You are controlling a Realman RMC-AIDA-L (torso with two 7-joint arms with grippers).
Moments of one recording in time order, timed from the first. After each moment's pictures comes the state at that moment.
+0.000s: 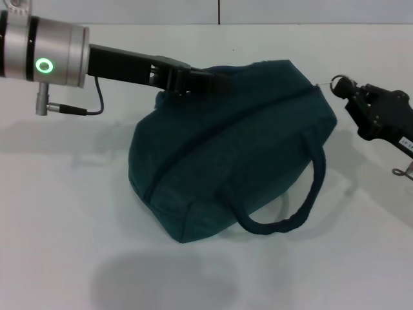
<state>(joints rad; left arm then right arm) -0.74 -2.01 0.91 0.79 1.90 1.65 -2.09 0.42 2.02 -1.54 -0.26 -0.56 -1.39 0.85</state>
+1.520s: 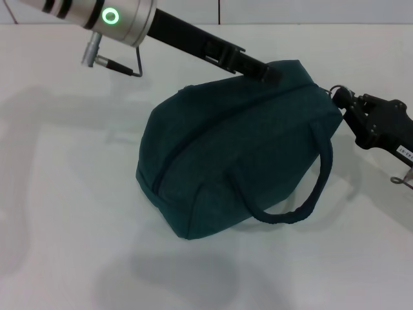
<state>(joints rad) -0.94 -2.05 0.96 0.88 2.14 1.59 -2.30 0.41 2.02 -1.54 -0.24 -0.58 -1.38 0.84</state>
